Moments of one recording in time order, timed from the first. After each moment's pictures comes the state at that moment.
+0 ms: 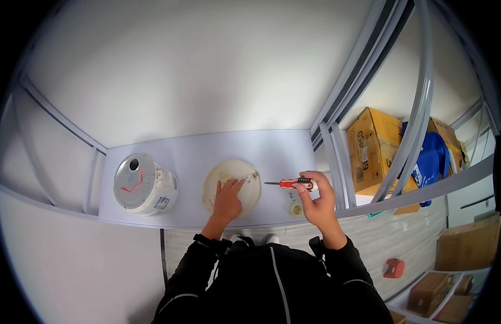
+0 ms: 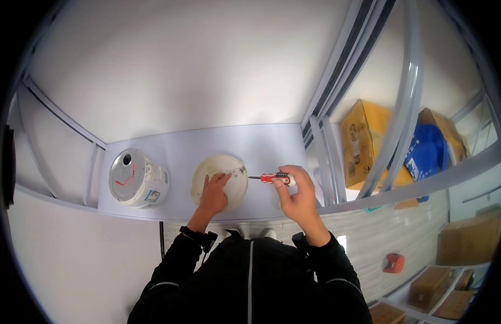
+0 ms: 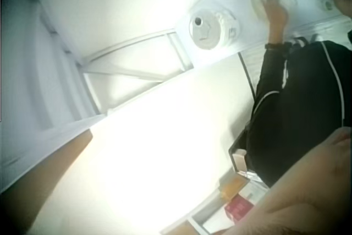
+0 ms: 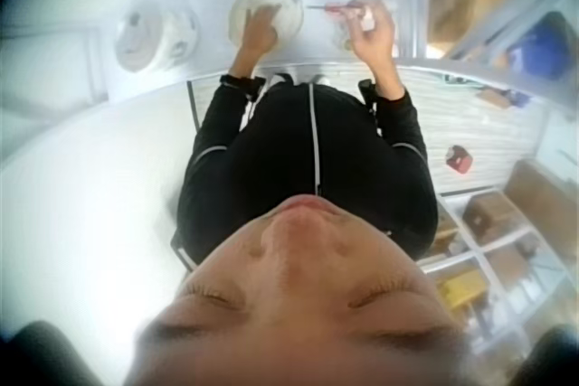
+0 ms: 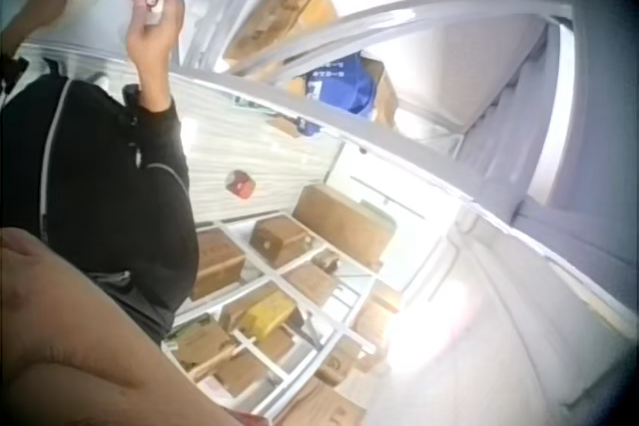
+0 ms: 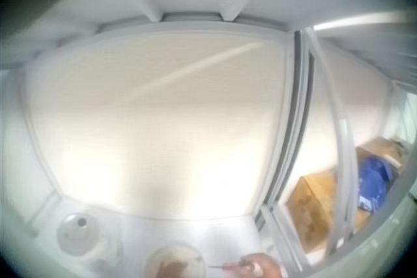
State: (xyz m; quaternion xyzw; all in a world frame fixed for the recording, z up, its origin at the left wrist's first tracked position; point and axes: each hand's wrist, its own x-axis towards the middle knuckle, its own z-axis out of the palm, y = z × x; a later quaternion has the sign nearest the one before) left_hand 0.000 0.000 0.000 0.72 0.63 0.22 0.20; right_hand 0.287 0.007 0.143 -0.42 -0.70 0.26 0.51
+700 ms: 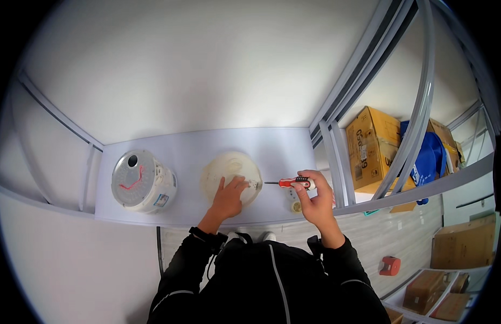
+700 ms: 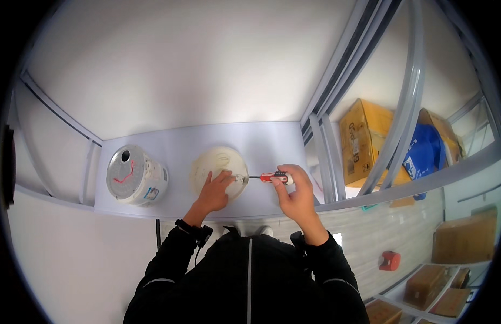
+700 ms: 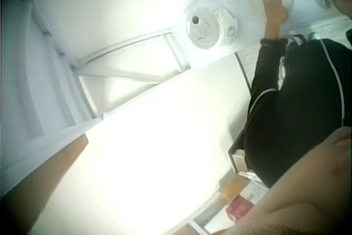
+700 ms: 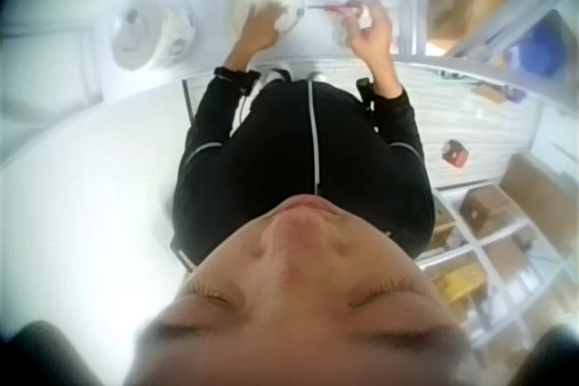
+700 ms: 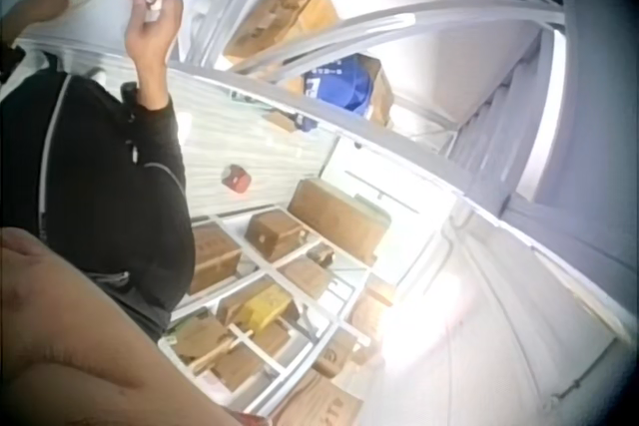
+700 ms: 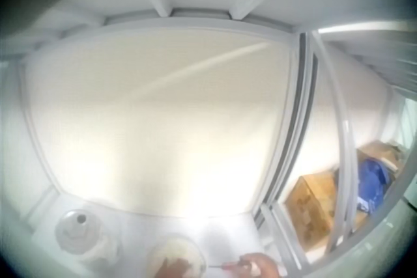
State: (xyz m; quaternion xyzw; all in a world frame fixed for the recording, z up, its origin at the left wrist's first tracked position) left_hand -0.015 0.005 -0.007 0.81 0.56 0.11 0.14; right_hand 0.275 0.003 0.139 -0.45 -0.71 0.24 0.49
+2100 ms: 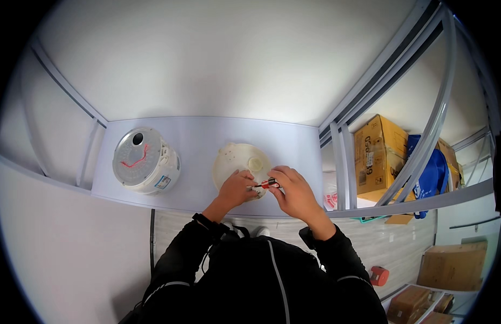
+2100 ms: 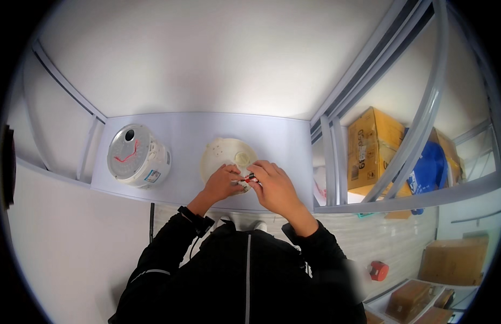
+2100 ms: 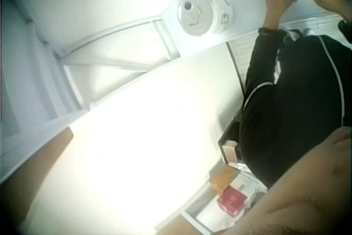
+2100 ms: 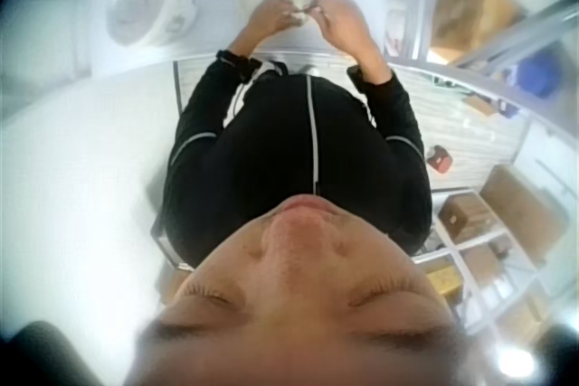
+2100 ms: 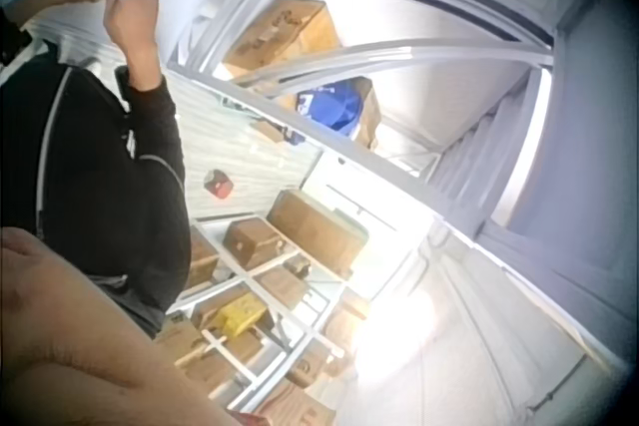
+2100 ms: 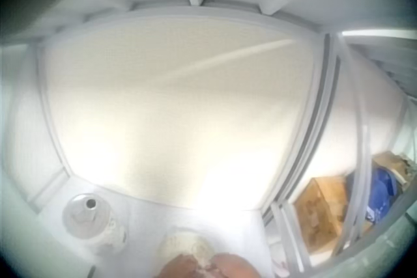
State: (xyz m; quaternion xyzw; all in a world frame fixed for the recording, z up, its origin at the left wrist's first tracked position) left_hand -0.006 0.009 -0.016 0.76 0.54 0.24 0.28; right_hand 0.225 0.016 0.135 -0.35 -0.87 0.17 0.30
